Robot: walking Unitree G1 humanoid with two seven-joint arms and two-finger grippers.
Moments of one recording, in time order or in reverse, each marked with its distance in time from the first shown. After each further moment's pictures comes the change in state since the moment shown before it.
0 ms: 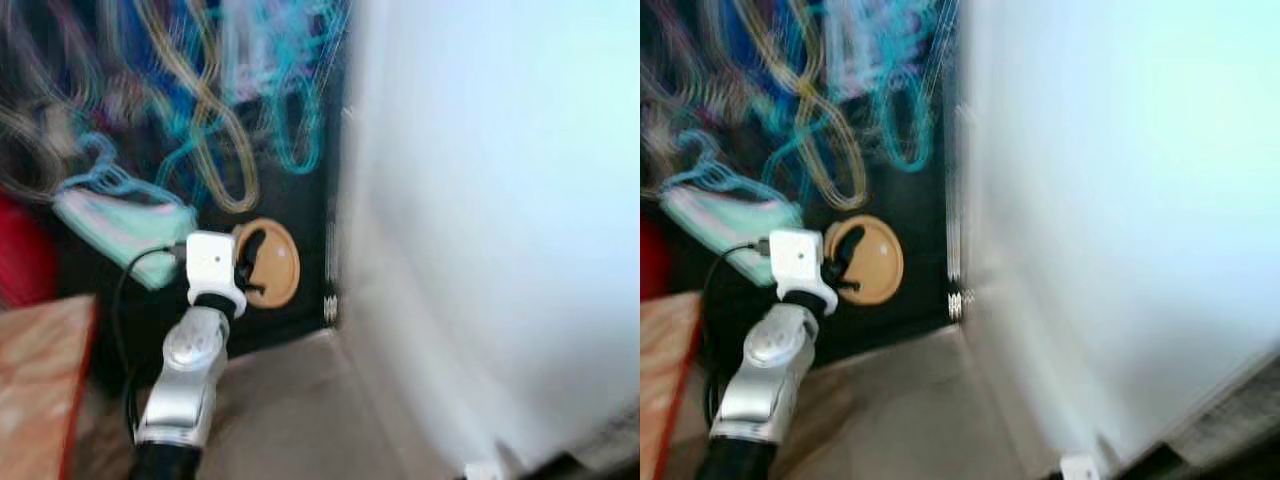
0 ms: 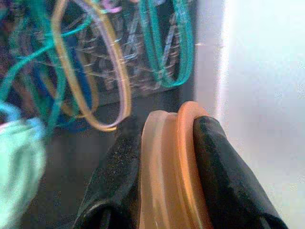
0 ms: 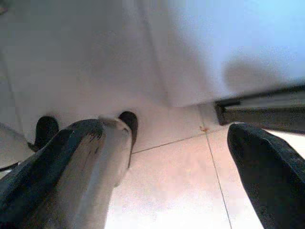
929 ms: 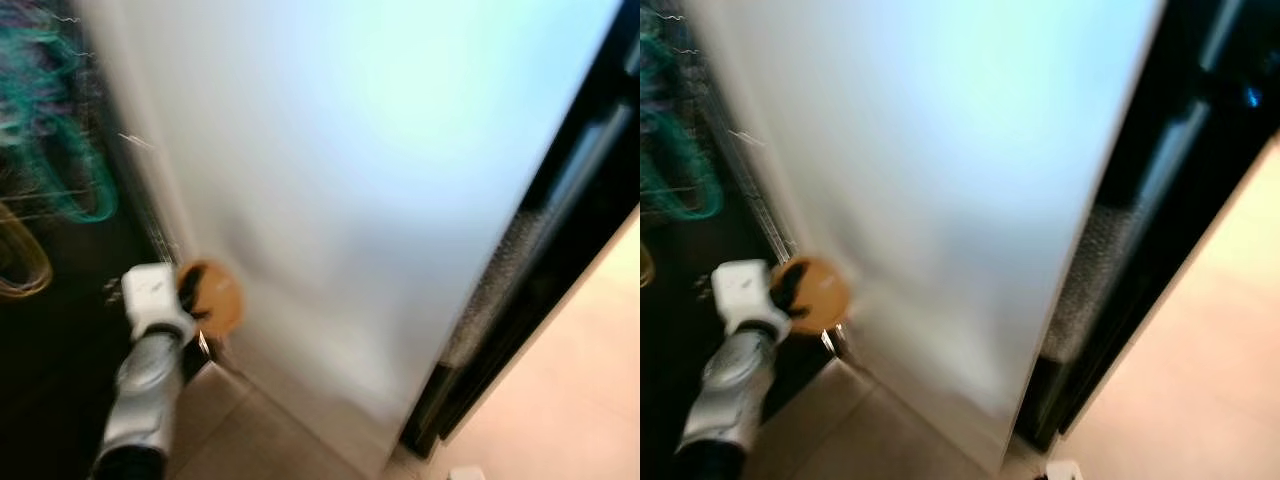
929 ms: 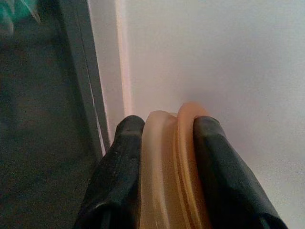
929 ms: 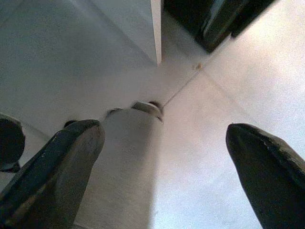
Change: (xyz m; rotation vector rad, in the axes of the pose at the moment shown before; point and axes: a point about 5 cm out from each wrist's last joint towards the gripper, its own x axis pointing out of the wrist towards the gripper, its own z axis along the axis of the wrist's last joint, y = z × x) left arm -0.026 0.072 -0.069 -0.066 0.250 0.285; right arm 0.002 0.015 -0.003 0.000 0.025 0.076
